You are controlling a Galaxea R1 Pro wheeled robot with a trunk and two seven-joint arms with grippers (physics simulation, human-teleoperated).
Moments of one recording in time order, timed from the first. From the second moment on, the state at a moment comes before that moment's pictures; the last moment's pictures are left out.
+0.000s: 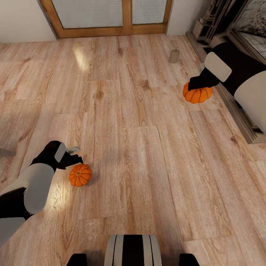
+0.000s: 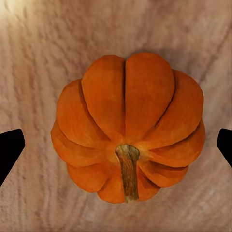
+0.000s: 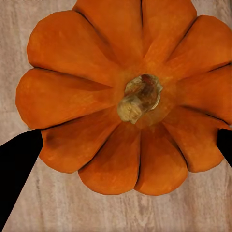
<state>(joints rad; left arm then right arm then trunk) -1.22 0.13 0.34 -0.45 0.04 1.01 0.17 -1.96 -0.19 0.92 -0.38 -0.97 1.00 -0.36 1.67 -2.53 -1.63</state>
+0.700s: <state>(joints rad) -1.22 0.13 0.34 -0.45 0.04 1.01 0.17 -1.96 -0.19 0.92 -0.39 -0.97 1.00 -0.36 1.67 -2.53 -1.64</state>
